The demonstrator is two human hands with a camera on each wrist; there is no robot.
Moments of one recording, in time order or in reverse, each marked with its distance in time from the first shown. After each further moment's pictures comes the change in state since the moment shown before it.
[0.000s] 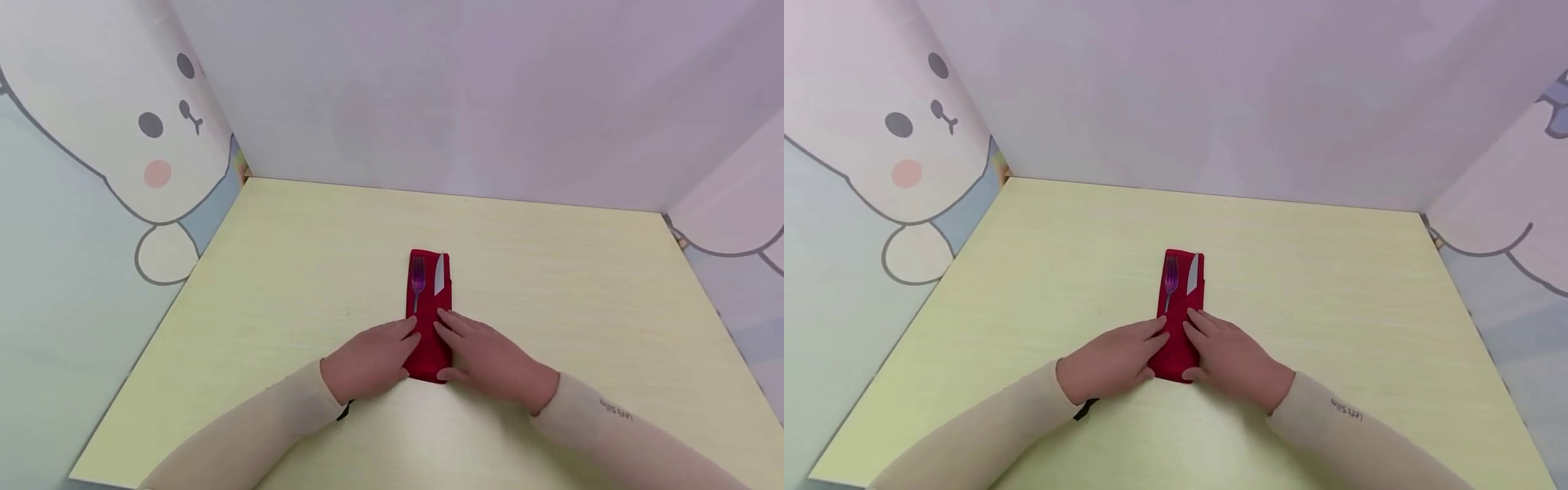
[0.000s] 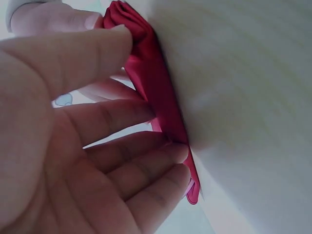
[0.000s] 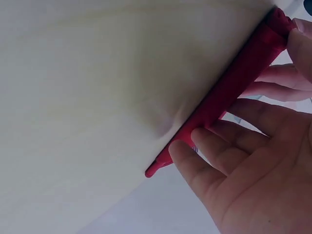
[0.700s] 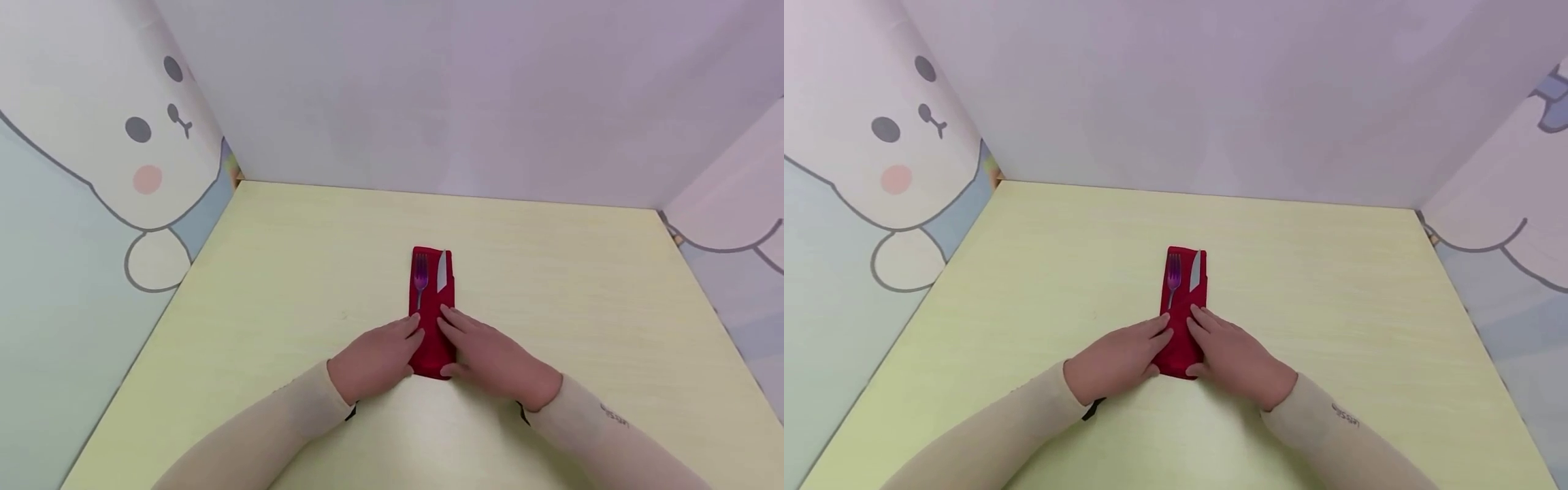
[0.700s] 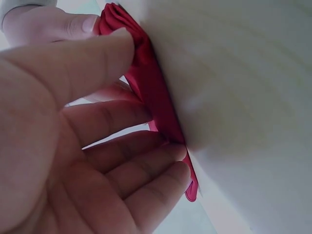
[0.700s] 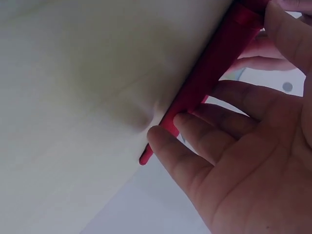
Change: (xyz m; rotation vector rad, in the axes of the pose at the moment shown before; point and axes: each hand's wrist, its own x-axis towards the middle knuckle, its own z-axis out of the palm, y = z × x) left_hand 0.016 0.004 0.002 0.082 0.034 0.021; right_hand -0.002 0.005 -0.006 0.089 -0.011 0.060
